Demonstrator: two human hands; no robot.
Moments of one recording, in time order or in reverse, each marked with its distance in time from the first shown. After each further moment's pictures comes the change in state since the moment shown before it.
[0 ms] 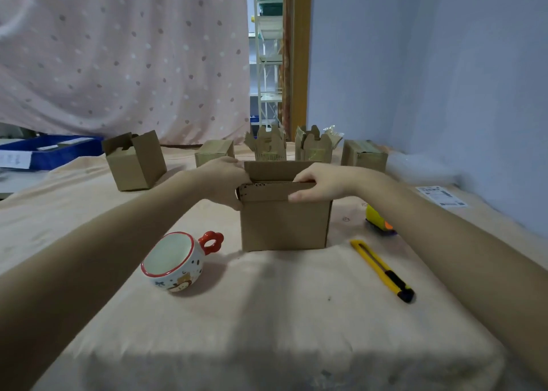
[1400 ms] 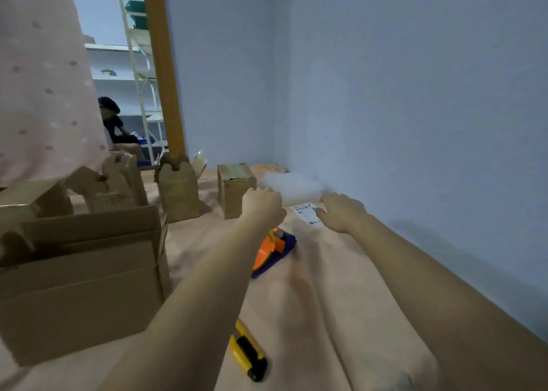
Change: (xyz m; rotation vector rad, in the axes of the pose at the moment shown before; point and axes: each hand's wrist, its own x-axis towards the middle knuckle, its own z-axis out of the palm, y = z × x) left_hand 0.219 0.286 -0.086 -0.253 0.289 0.052; right_hand -0.128 0.277 -0.020 -0.335 0.356 0.773
